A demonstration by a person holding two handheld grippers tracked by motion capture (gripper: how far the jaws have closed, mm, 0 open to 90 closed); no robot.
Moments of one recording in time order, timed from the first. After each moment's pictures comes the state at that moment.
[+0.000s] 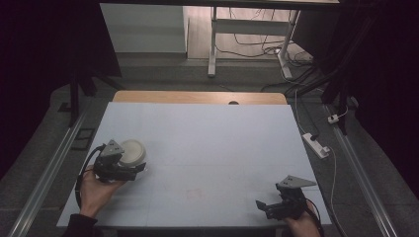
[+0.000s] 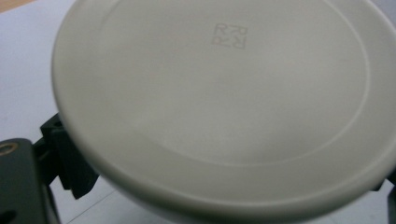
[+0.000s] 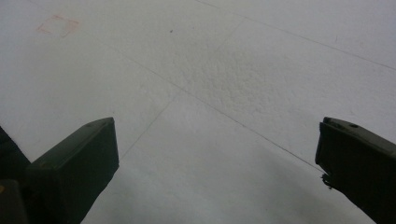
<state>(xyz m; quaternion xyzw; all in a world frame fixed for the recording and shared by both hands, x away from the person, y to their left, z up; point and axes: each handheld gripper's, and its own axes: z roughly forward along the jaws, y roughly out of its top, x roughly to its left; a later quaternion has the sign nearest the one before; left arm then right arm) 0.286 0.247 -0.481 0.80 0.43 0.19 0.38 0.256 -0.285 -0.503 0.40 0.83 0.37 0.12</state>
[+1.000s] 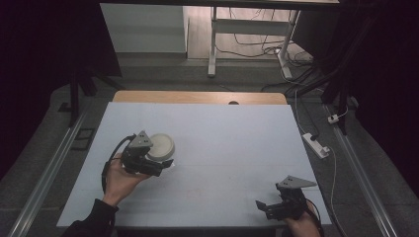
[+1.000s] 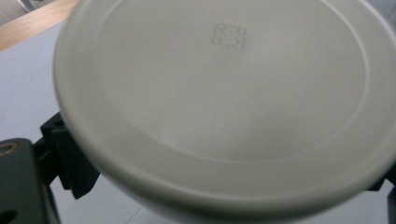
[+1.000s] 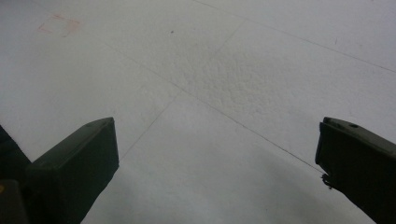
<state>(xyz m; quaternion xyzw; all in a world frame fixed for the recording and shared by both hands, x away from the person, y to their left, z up) 0.309 0.177 -0.451 0.84 0.34 0.15 0.41 0.255 -0.285 -0.503 0.40 0.83 0.37 0.12</state>
